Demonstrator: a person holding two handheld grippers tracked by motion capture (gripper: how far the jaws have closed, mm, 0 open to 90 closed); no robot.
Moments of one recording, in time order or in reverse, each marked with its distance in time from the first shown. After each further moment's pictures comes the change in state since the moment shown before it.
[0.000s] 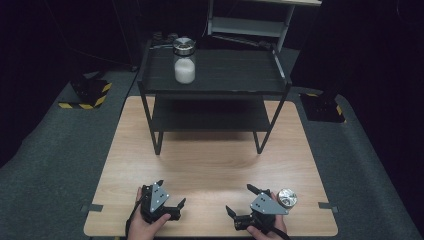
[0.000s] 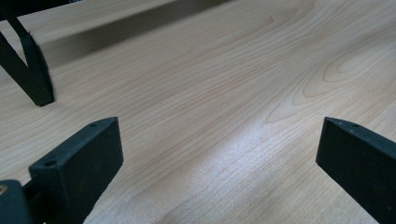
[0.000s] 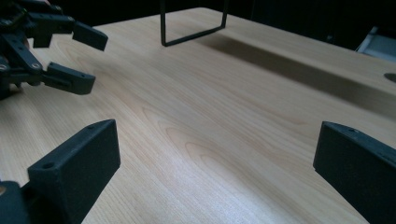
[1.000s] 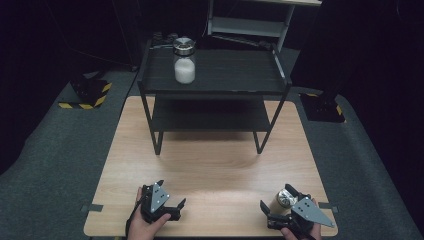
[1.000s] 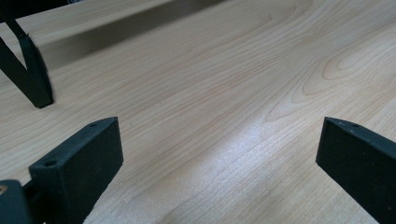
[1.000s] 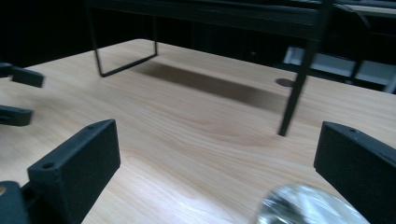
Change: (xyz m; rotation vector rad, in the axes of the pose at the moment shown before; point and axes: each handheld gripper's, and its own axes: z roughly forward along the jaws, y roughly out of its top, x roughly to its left) left arm -0.002 0.001 0.000 0.004 0.006 0.026; right arm -0.013 -0.012 -0.073 -0.089 -0.219 0.096
